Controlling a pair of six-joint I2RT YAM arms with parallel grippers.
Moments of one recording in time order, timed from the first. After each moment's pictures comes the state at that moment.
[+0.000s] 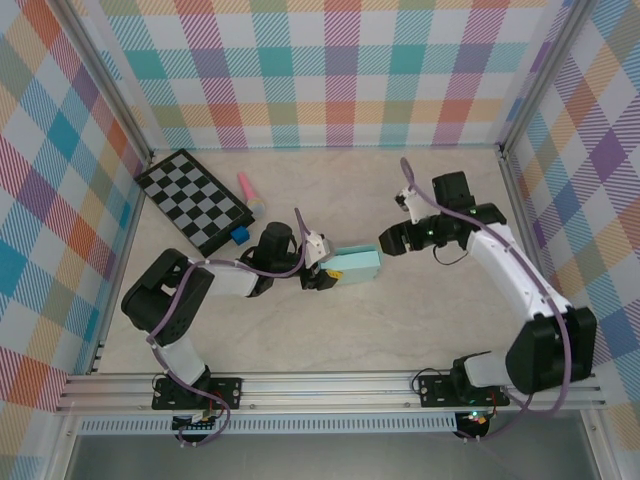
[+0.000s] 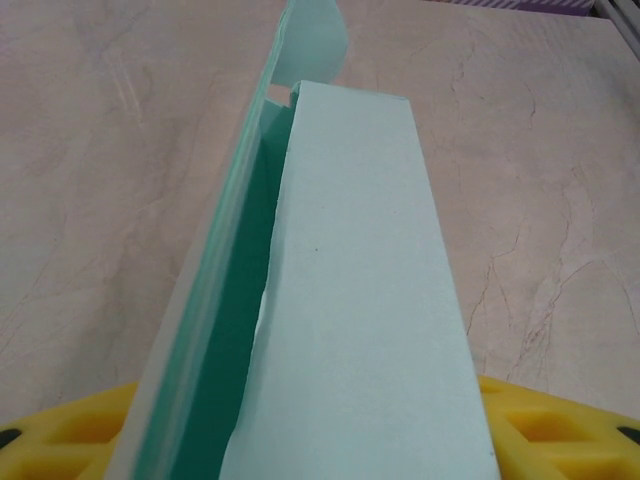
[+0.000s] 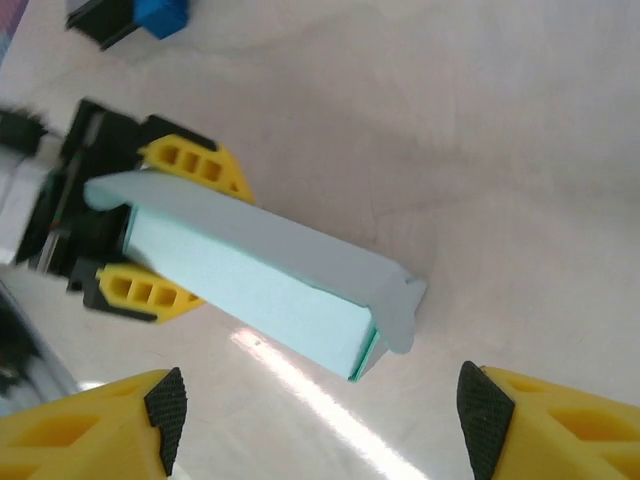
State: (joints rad) left arm -0.59 1.74 0.72 0.51 0.69 0.35; right arm 0.26 1.32 1.14 -0.82 -0.55 -0.21
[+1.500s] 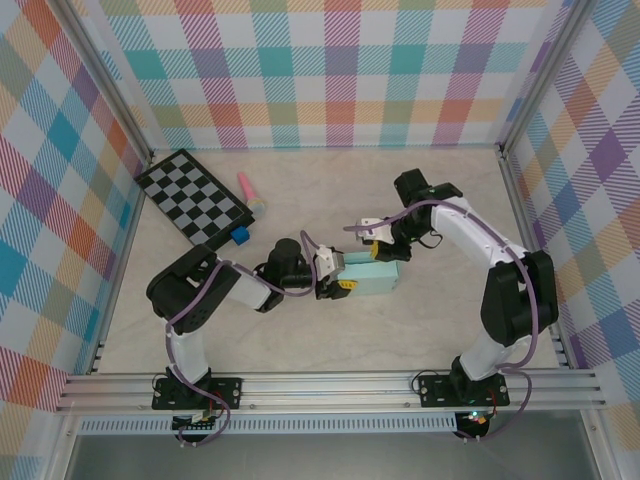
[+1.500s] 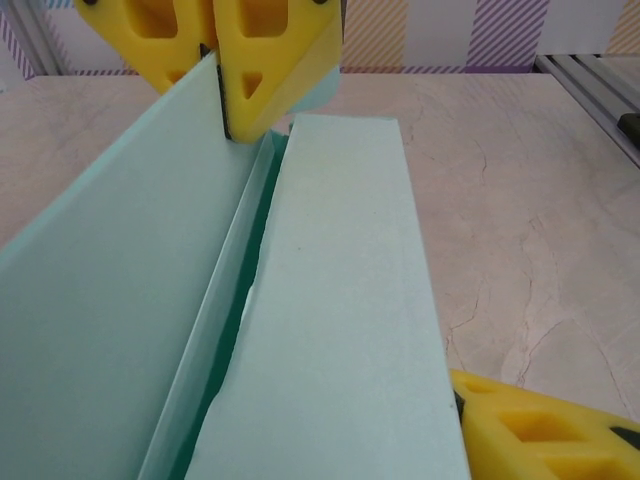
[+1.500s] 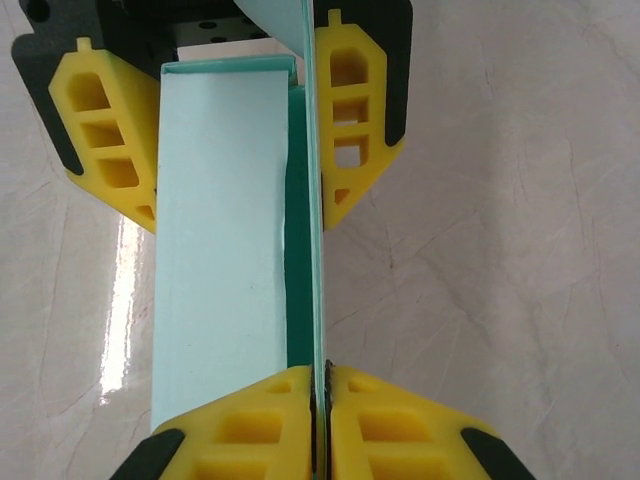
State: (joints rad) left arm -0.70 1.88 0.66 0.95 0.68 0.26; right arm 0.35 1.65 1.33 -1.05 -0.52 -1.27
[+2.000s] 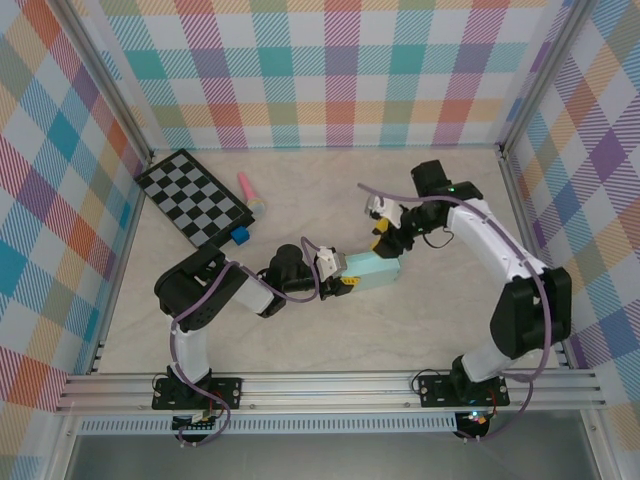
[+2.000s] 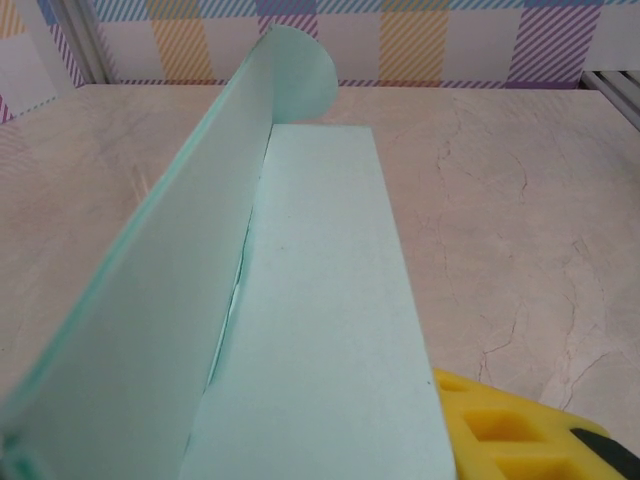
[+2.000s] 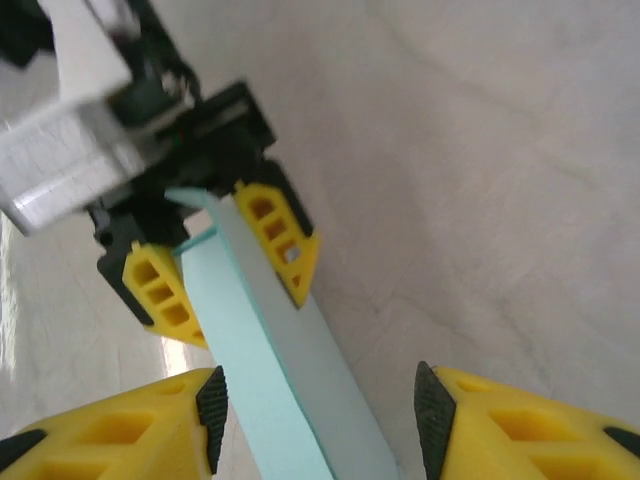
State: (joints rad) left arm -0.73 1.91 0.64 1.06 0.57 0.21; right arm 0.28 1.52 1.33 -0.94 -0.67 -0.83
